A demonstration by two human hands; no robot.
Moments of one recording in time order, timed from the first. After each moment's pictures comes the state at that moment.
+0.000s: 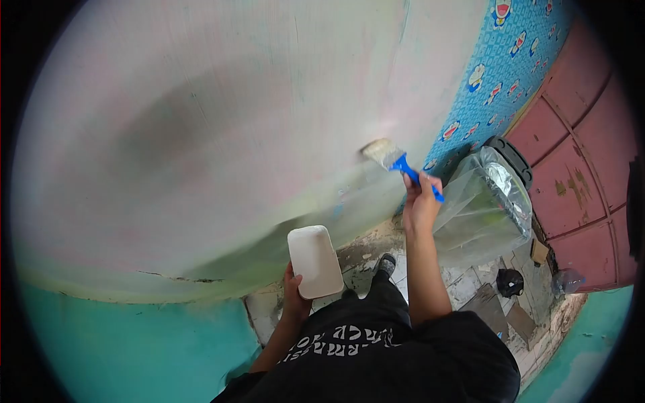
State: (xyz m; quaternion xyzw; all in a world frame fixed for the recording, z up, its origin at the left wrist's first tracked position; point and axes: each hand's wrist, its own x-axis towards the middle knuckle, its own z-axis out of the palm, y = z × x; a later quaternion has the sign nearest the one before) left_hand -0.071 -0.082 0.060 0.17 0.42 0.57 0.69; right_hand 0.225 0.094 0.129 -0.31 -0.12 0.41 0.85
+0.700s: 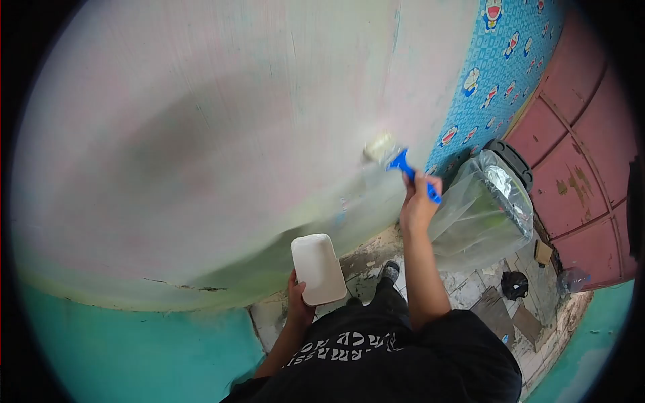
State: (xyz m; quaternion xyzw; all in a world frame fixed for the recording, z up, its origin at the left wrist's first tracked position) left_hand -0.071 -0.084 0.057 0.18 0.42 0.57 0.68; right_hand 0.218 0.111 0.129 -0.28 -0.18 0.35 0.87
